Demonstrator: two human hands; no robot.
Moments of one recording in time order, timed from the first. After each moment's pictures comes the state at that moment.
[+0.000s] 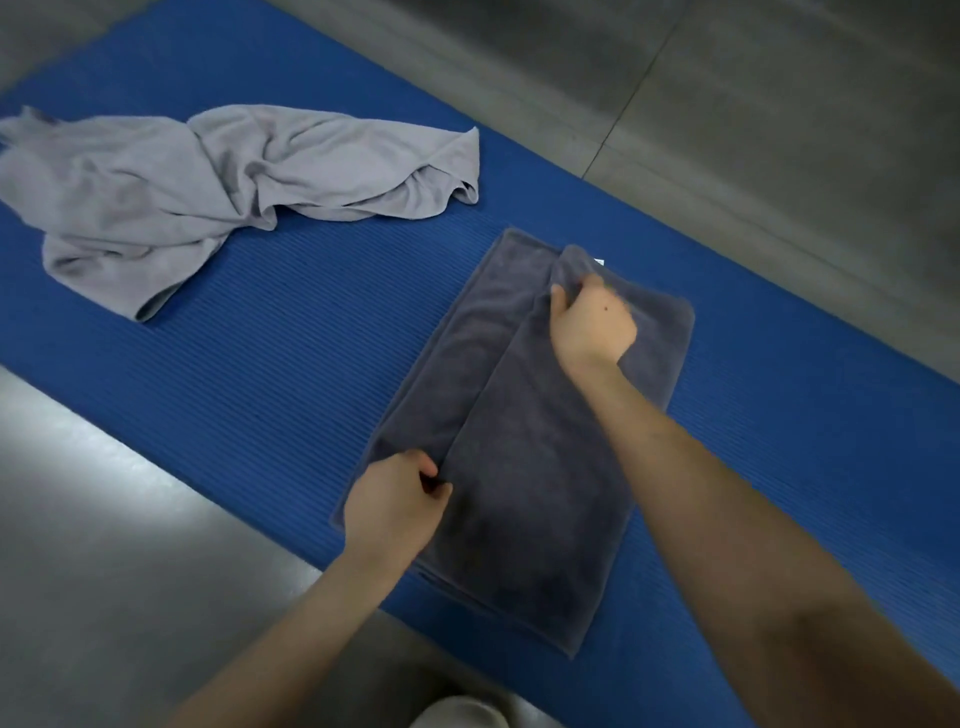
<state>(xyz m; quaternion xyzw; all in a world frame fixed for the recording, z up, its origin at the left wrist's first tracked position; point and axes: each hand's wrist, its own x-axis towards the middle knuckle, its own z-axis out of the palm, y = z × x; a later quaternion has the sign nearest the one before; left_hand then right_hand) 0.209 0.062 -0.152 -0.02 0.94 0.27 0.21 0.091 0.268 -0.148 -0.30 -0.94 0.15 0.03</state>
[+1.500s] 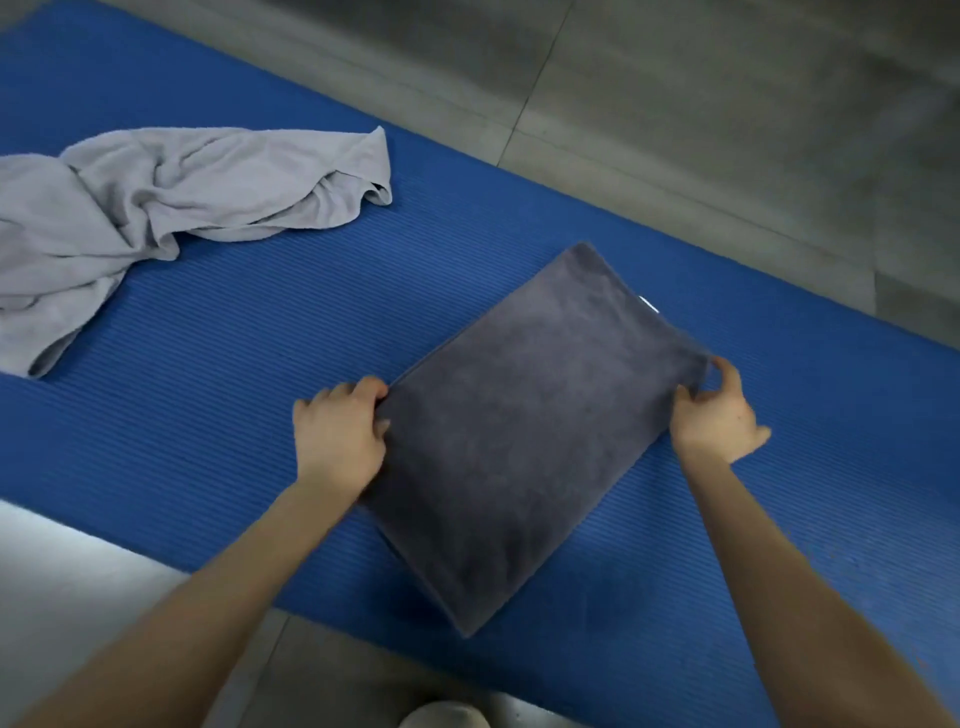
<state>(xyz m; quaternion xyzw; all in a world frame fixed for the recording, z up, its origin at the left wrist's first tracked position) 0.147 0.078 -0.167 0.14 0.98 0.13 0.09 0.246 0.414 -0.186 -0.55 -0.81 0.14 0.14</state>
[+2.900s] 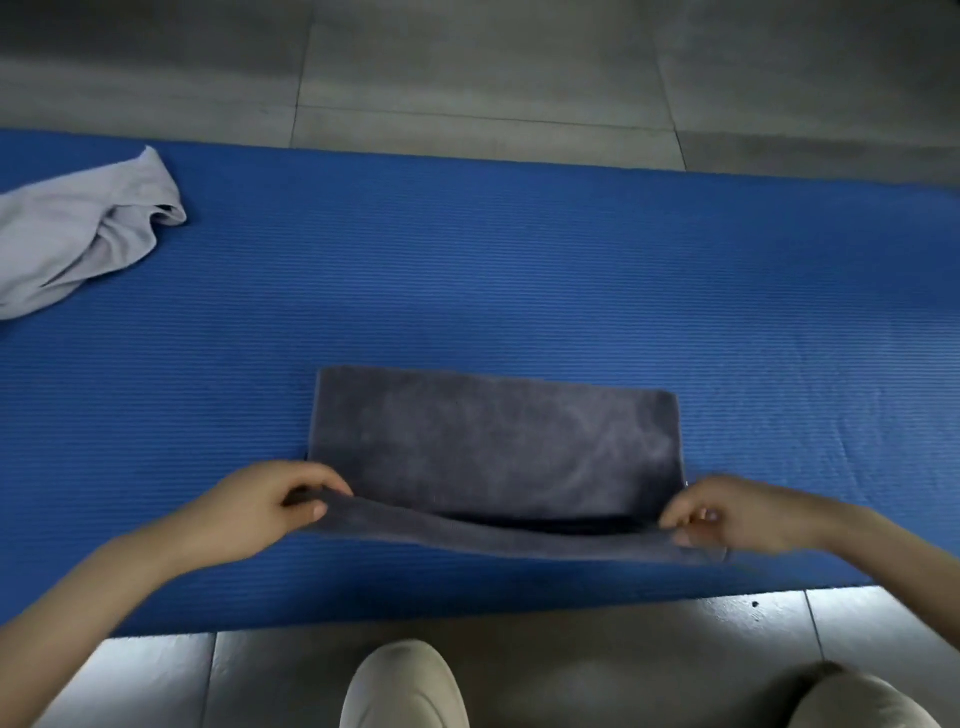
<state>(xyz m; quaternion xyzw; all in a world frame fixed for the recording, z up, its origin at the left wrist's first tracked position) 0.187 0.084 -0.123 0.43 0.78 0.18 0.43 0.496 0.434 -0.111 -0.14 -0.84 0.33 -0.40</state>
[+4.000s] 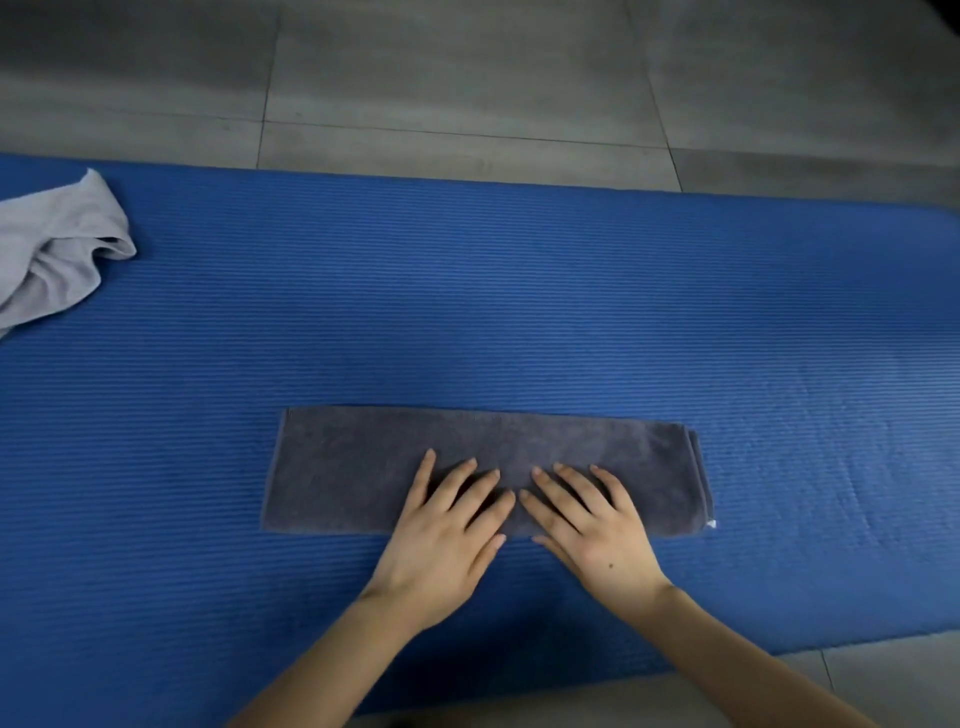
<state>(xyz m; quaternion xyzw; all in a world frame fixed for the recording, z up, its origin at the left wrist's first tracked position) 0.276 0.202 -0.188 0.63 0.76 0.09 0.10 0.433 0.360 -0.200 -0.08 -1.00 -0.01 0.02</state>
